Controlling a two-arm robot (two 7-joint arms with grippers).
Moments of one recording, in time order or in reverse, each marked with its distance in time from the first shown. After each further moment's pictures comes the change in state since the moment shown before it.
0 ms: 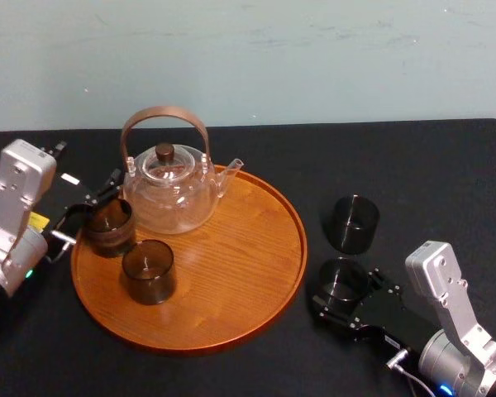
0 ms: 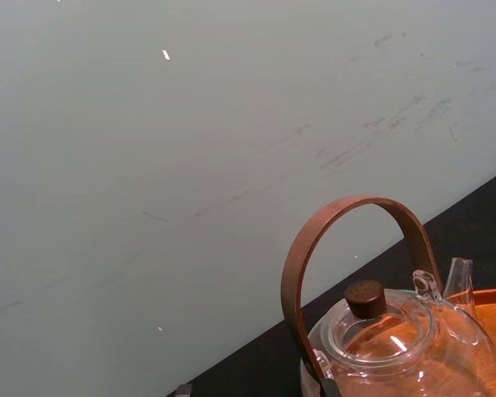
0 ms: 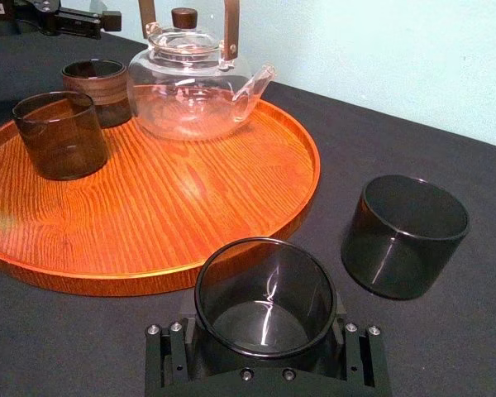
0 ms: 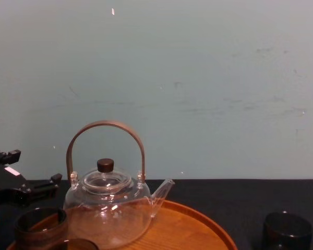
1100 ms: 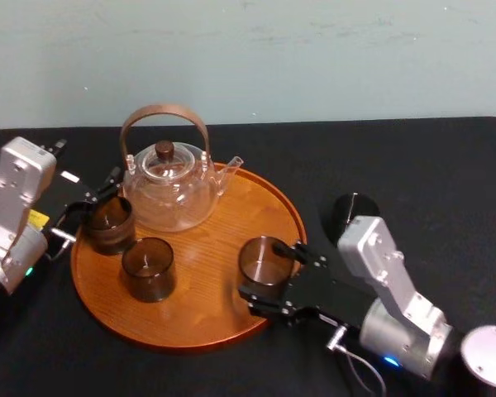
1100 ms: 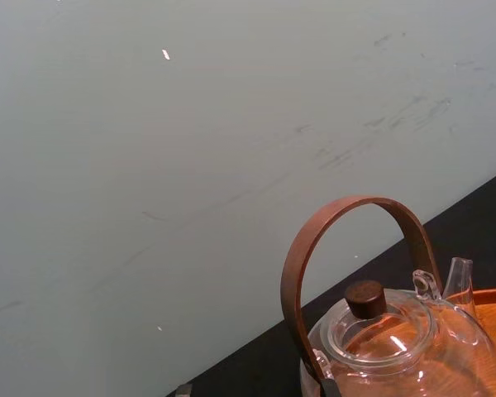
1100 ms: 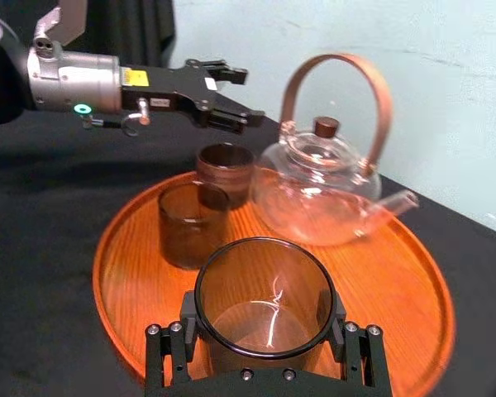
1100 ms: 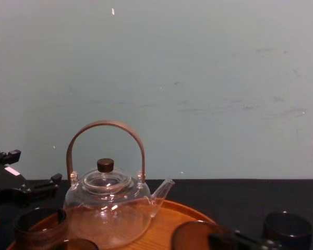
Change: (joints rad) left arm 0.000 0.000 0.000 0.000 0.000 0.000 0.000; right arm 0.144 -0.005 -0.156 -0.034 -0.021 -0.016 0.112
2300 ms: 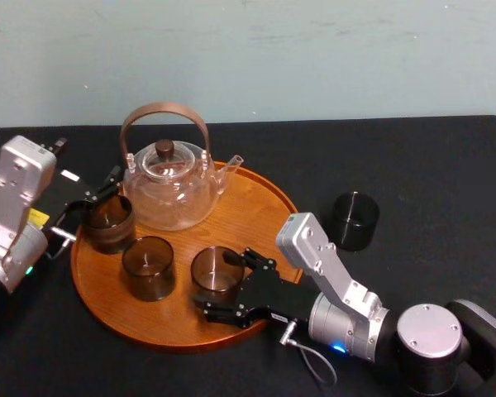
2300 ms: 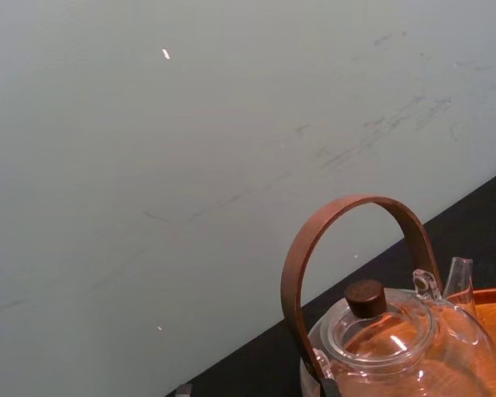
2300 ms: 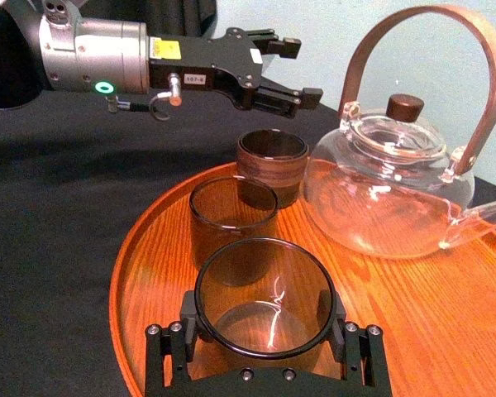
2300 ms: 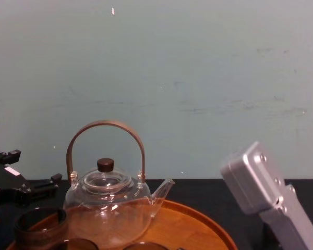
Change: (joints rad) left arm 0.000 0.000 0.000 0.000 0.000 0.000 0.000; right arm 0.185 -0.089 -0.145 0.228 0.013 -0.009 0.049
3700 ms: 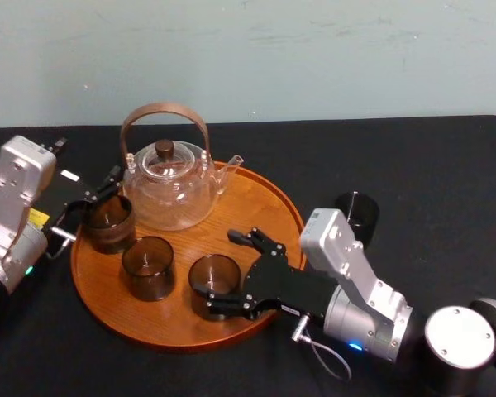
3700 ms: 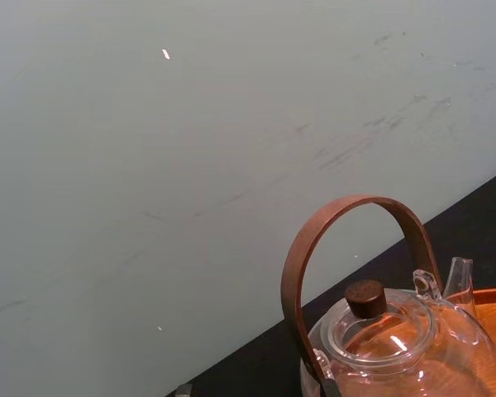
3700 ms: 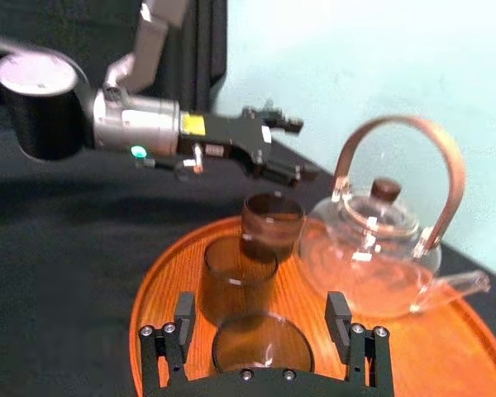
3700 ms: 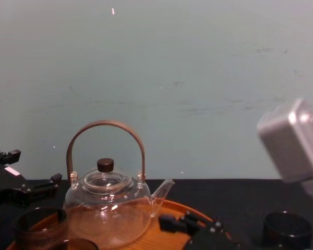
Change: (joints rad) left arm 0.000 0.000 0.000 0.000 0.000 0.000 0.000; right arm -0.054 0.064 0.022 -0.147 0.002 -0.066 -0.010
